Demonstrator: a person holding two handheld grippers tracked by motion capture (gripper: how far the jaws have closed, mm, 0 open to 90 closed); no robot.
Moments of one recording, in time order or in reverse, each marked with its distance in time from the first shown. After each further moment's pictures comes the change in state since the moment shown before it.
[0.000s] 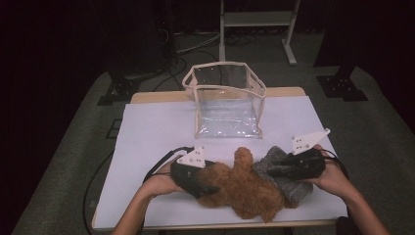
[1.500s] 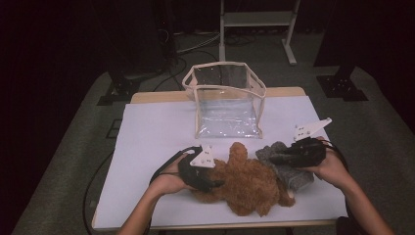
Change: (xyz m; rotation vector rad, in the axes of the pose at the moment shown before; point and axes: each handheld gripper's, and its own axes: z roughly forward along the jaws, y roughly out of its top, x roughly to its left) left arm -0.001 0.008 0.016 0.067 0.129 0.036; right arm -0.028 0.004 -0.003 -0.012 -0.053 0.084
